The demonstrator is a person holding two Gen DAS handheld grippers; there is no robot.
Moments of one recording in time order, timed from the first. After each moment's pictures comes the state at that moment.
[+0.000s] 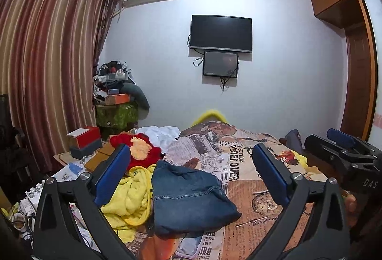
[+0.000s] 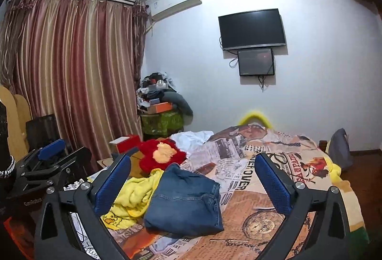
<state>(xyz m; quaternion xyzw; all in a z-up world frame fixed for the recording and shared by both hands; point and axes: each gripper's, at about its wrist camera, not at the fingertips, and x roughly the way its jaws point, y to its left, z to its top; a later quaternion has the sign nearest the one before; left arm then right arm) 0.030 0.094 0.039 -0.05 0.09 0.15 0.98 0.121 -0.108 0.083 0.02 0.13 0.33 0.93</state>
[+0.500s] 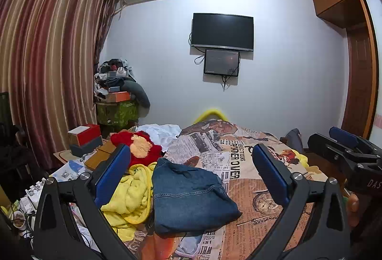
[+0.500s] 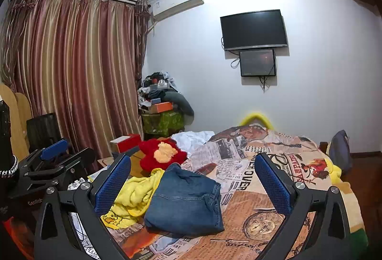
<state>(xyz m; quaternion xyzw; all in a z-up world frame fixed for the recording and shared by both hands) 0.031 0.094 0.038 -0.05 0.10 0.15 0.98 0.120 -0.110 0.084 0.01 0.13 0.34 0.93</state>
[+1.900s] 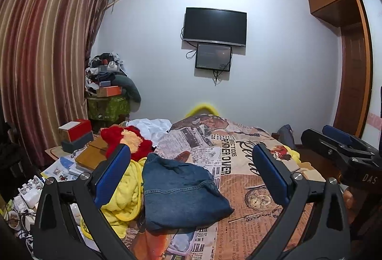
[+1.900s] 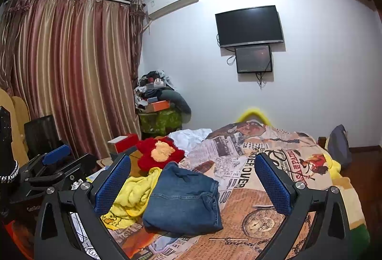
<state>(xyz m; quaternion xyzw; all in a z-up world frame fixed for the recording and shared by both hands) 0.038 0.100 0.034 -0.06 0.12 0.12 0.98 0.128 -0.113 0.082 0.02 0.14 0.33 0.93</state>
